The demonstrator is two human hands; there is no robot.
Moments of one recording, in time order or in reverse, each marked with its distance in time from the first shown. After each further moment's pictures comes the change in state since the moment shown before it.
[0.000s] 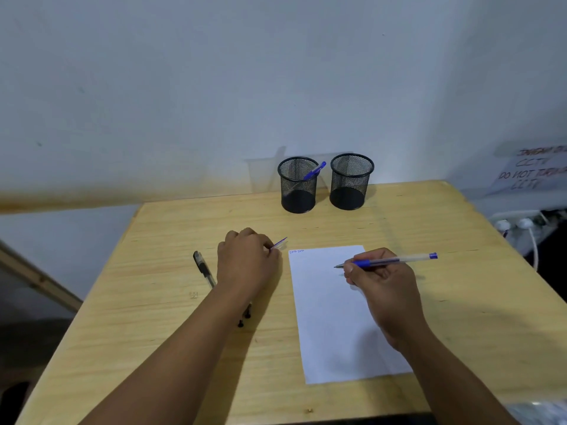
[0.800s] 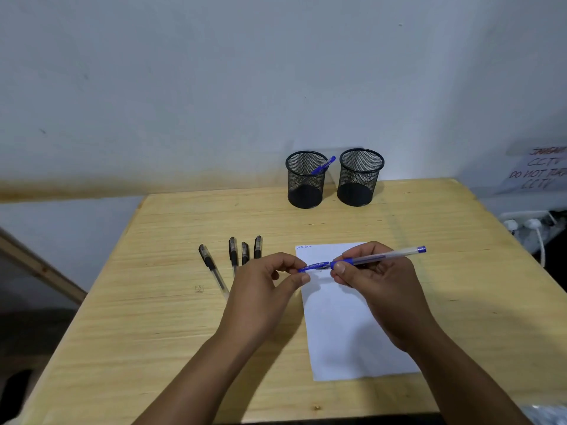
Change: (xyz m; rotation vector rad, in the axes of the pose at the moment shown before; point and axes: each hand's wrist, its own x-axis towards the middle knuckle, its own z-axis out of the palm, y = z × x) left_hand -0.080 0.017 -0.036 -0.736 -0.059 0.030; right_hand -0.014 -0.030 0.014 0.006 -0.189 -0.048
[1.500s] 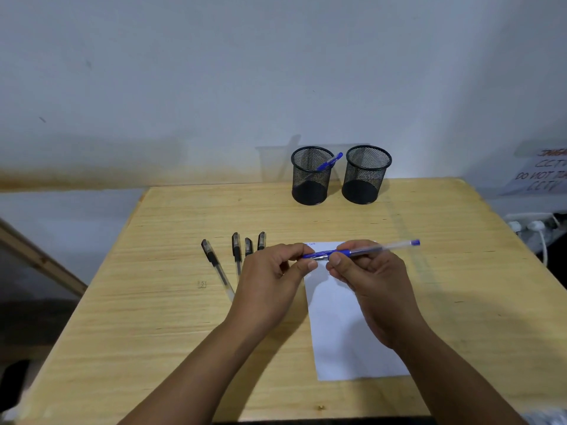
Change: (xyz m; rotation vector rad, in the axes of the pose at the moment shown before) left_hand 0.011 0.003 0.002 -0.109 -0.030 0.076; right_hand 0.007 0.006 0.021 0.138 0.037 0.033
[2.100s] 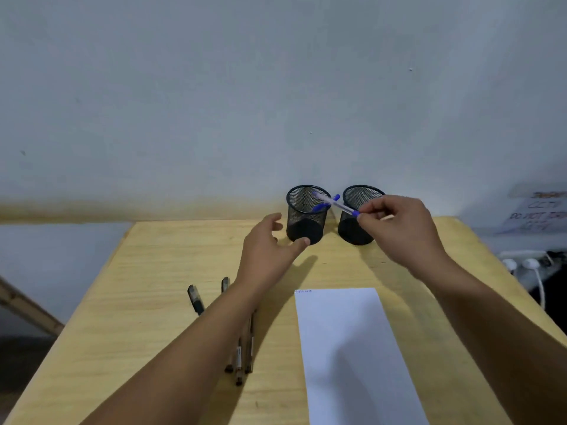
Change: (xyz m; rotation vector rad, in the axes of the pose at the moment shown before) left_hand 0.134 -0.027 0.006 0.065 0.136 -0.143; right_hand 0.135 -0.069 -0.027 -0.660 0.169 -0.193
